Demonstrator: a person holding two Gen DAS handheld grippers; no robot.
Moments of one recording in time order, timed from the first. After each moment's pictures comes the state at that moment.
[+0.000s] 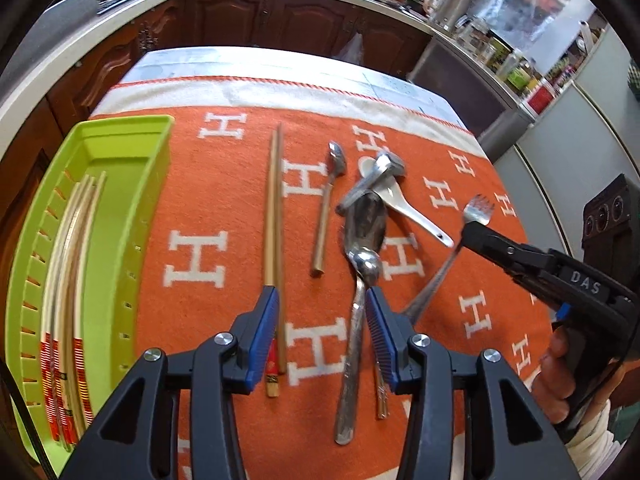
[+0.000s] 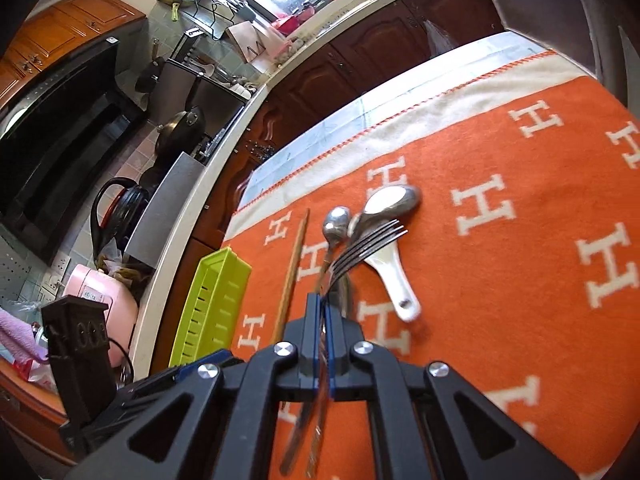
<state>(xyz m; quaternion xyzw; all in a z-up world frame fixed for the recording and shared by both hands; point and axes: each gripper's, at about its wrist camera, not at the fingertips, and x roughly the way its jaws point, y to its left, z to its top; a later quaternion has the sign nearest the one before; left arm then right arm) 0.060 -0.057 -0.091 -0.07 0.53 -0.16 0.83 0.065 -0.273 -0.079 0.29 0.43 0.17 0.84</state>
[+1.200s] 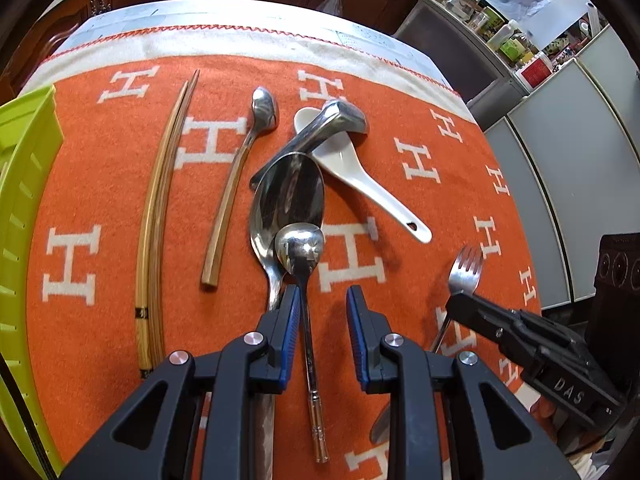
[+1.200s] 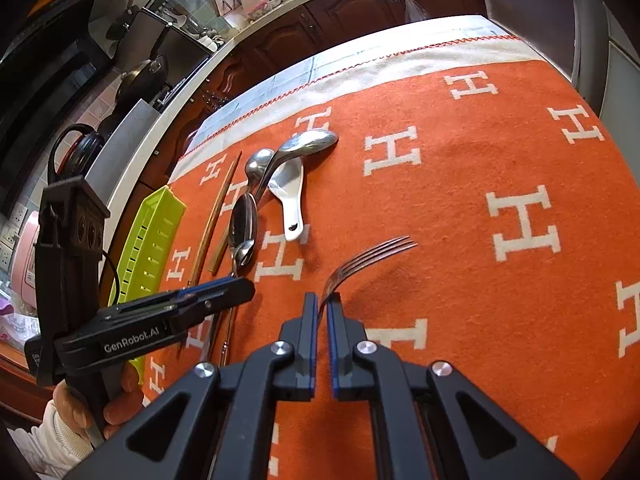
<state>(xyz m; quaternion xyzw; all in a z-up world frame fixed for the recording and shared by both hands) 0.094 -0.130 -0.140 -0.09 0.58 -0.19 0.79 0.042 -0.296 -0.106 0.20 0.50 0.13 0.83</state>
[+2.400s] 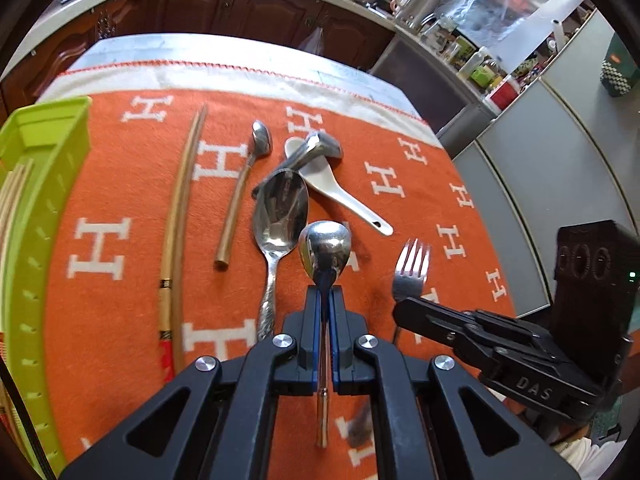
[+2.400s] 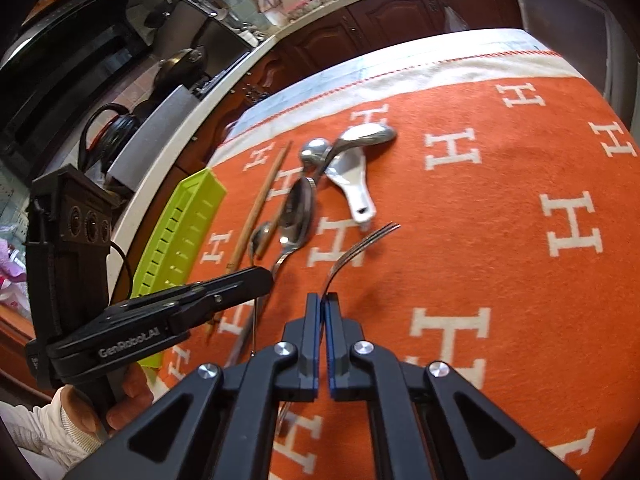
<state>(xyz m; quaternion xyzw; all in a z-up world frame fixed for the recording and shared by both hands) 0.053 -0.101 -0.111 -0.12 0.51 -0.22 0.82 0.030 -0.264 -0.094 0.20 0.48 0.20 0.83</state>
